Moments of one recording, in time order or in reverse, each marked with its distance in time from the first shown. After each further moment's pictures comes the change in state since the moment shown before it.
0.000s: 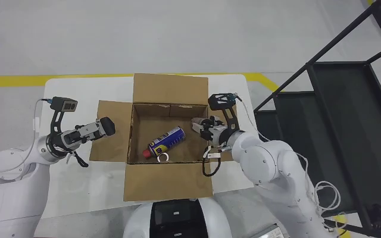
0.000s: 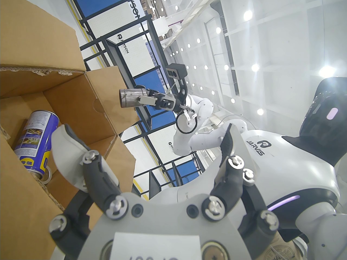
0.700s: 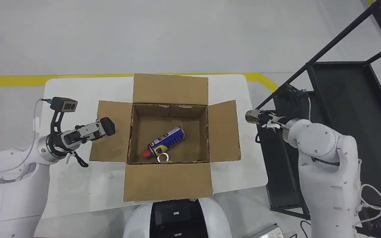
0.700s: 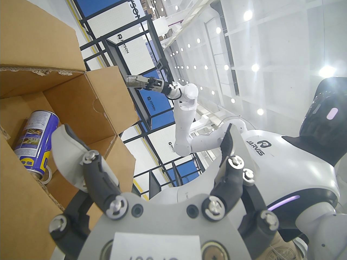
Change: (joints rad) left arm 0.000 0.000 0.000 0.000 0.000 0.000 0.000; right arm -0.088 0.032 0.477 0.218 0.175 -0.021 0.030
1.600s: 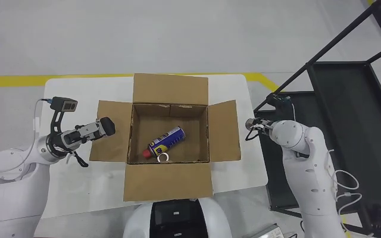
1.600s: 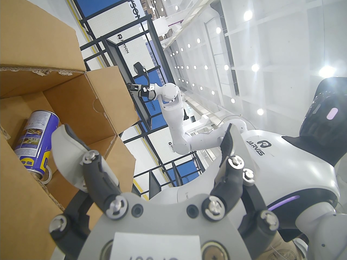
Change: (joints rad) left arm 0.000 0.000 0.000 0.000 0.000 0.000 0.000; right arm 0.060 0.003 -0.121 0.249 -0.130 -0.013 -0.086
